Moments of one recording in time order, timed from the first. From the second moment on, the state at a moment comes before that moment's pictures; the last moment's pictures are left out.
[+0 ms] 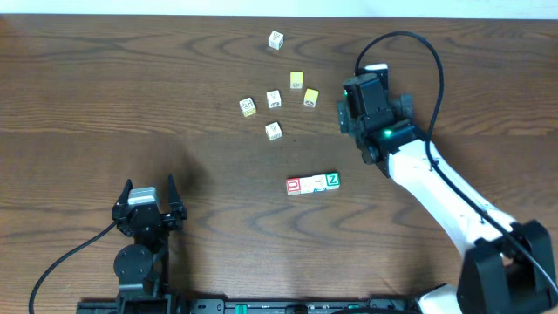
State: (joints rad) left arm 0.03 0.01 0.01 -0.10 -0.11 0.01; right arm 0.42 1.60 1.13 -0.42 0.52 0.17
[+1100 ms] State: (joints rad) left arm 0.03 0.01 0.02 -0.10 -0.11 0.01; right arm 0.11 0.12 0.06 0.28 0.02 0.10
